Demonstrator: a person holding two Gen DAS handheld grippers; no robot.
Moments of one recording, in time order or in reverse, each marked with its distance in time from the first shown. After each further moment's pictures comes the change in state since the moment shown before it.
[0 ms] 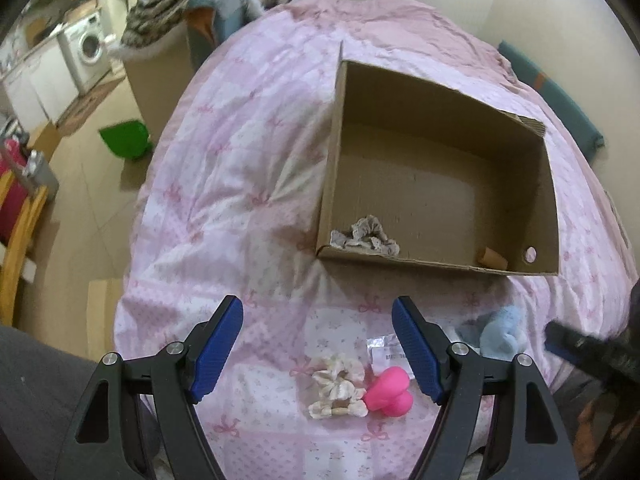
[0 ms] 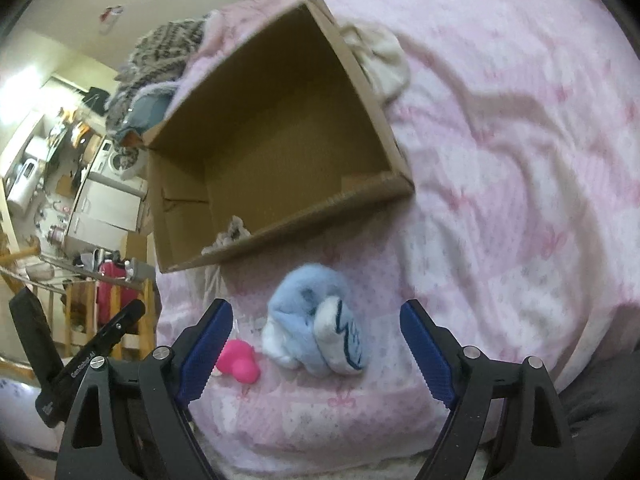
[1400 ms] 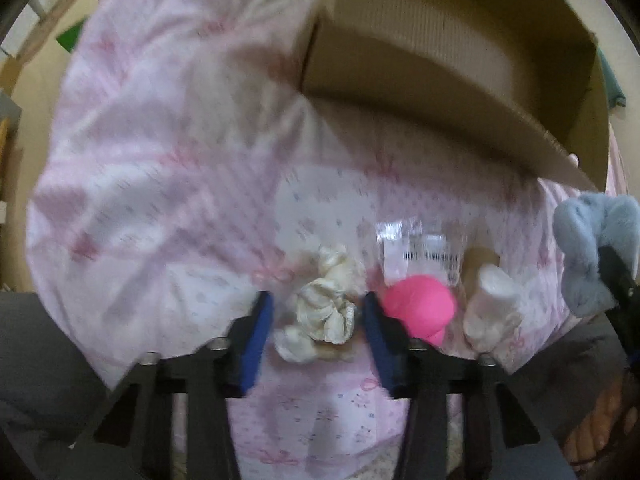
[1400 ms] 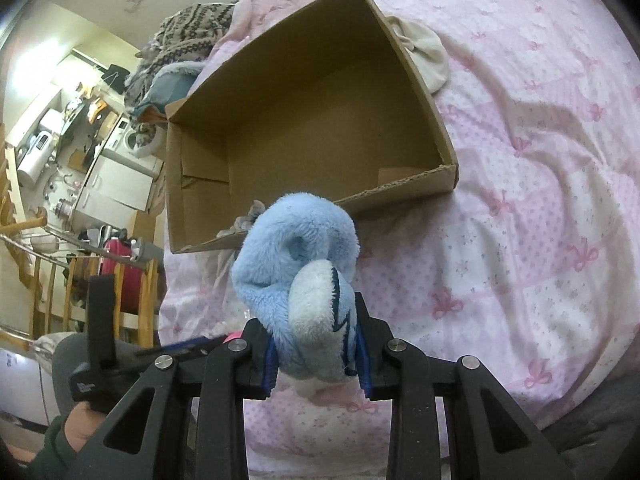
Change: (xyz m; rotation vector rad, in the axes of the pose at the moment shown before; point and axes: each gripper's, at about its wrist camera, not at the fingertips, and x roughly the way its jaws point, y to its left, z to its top) left arm 0.096 -0.001 -0.045 -0.026 0.477 -0.078; right arm 0.008 0.023 -0.003 -0.102 -0.027 0.046
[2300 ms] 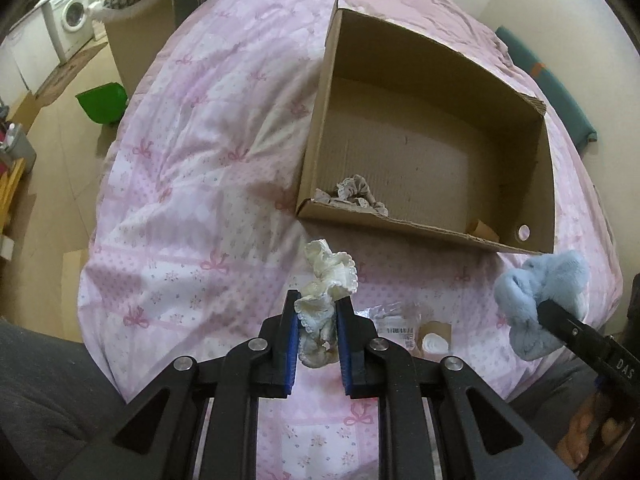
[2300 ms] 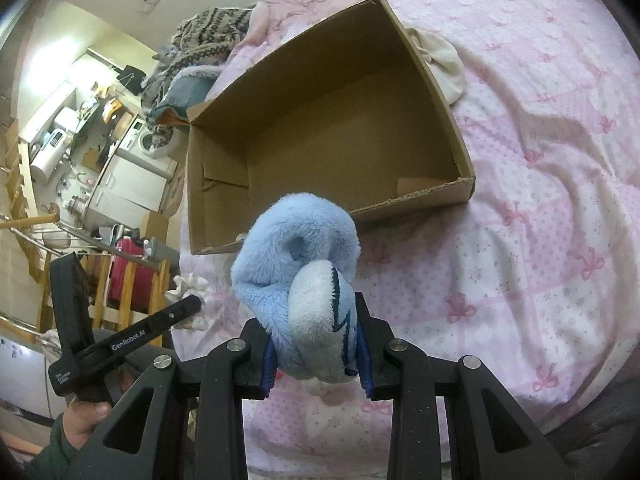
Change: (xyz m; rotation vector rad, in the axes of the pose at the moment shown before) left arm -0.081 -0.007 -0.002 0.024 -0.360 -0.007; right arm -0.008 0.009 -0.004 -0.031 -0.027 0.042
